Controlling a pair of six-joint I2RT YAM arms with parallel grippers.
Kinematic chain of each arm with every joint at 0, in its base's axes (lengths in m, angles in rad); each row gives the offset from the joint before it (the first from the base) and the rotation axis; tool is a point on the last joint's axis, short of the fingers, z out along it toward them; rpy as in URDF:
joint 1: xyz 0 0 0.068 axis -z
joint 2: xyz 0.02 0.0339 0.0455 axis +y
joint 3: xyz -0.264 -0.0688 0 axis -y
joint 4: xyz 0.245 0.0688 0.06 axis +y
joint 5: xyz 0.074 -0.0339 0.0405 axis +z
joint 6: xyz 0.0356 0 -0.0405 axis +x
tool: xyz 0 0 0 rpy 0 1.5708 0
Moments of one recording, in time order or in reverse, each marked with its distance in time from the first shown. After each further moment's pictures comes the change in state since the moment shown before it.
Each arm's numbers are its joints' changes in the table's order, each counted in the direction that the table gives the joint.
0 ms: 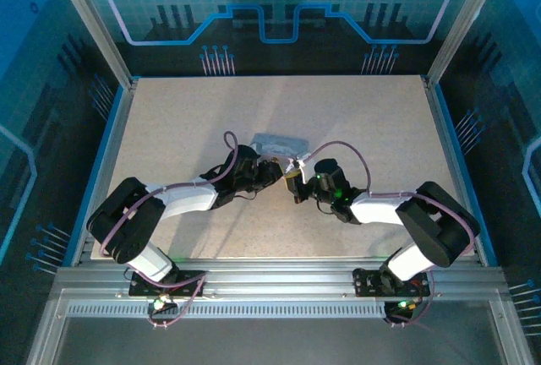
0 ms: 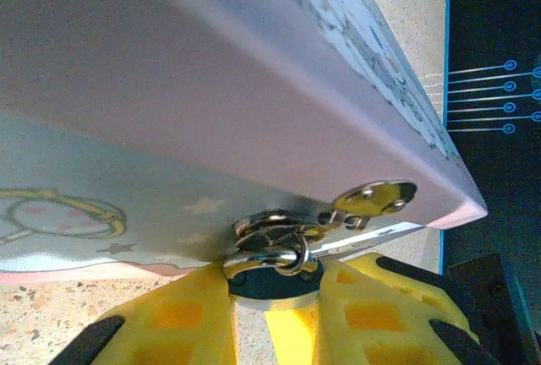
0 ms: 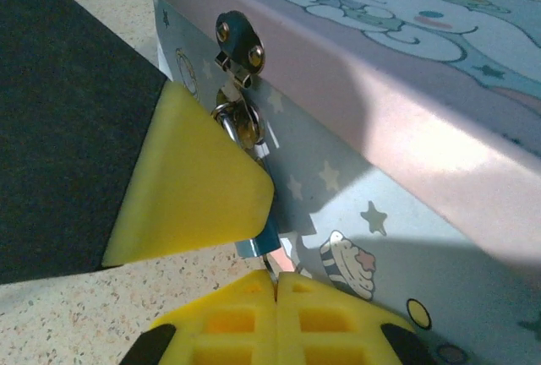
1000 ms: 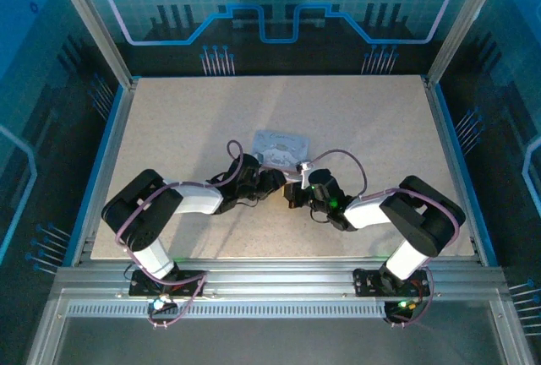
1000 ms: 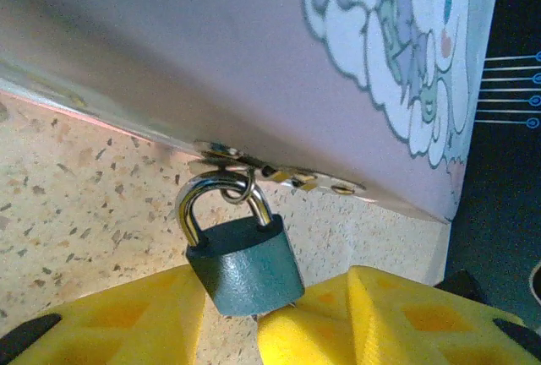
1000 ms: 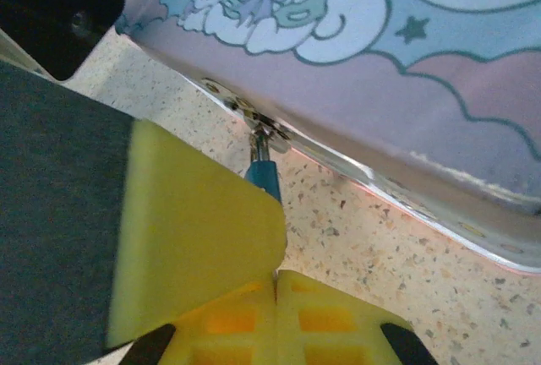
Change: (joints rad) left arm 0.005 0.108 -0.076 -0.154 -0.047 -0.078; right arm -0.069 0.114 -0.061 -0.137 -0.079 0.392
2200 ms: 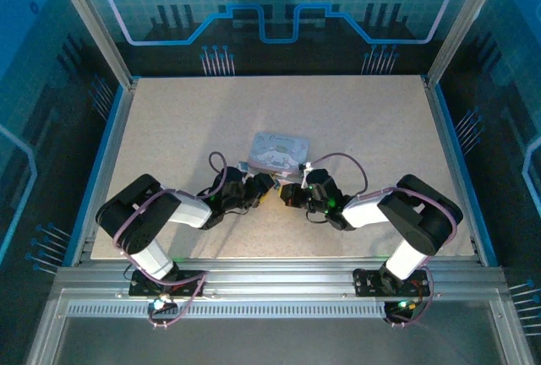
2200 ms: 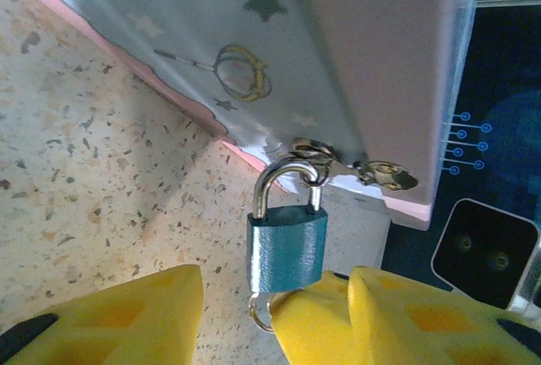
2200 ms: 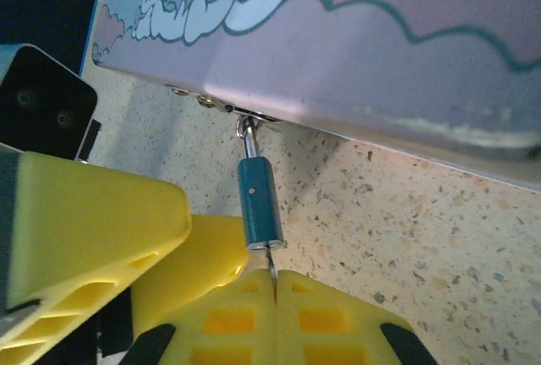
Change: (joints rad) left arm -0.036 -0.025 -0.212 -0.318 0.017 -0.210; right arm -0.005 0.003 0.023 0.037 0.070 0.312
